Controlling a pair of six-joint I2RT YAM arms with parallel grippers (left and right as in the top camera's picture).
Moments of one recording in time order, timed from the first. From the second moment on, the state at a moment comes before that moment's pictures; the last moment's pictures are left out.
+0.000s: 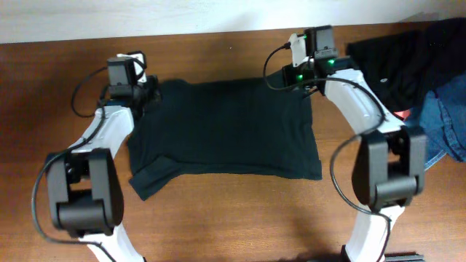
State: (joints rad) left arm -0.01 2.01 1.31 -0.07 0.08 -0.12; right arm 0.12 2.08 1.63 -0.55 -0.15 -0.06
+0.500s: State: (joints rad) left arm -0.02 2.12 1.31 0.01 0.08 -0.05; right arm 0.12 2.25 1.63 -0.46 -0.13 -0.03
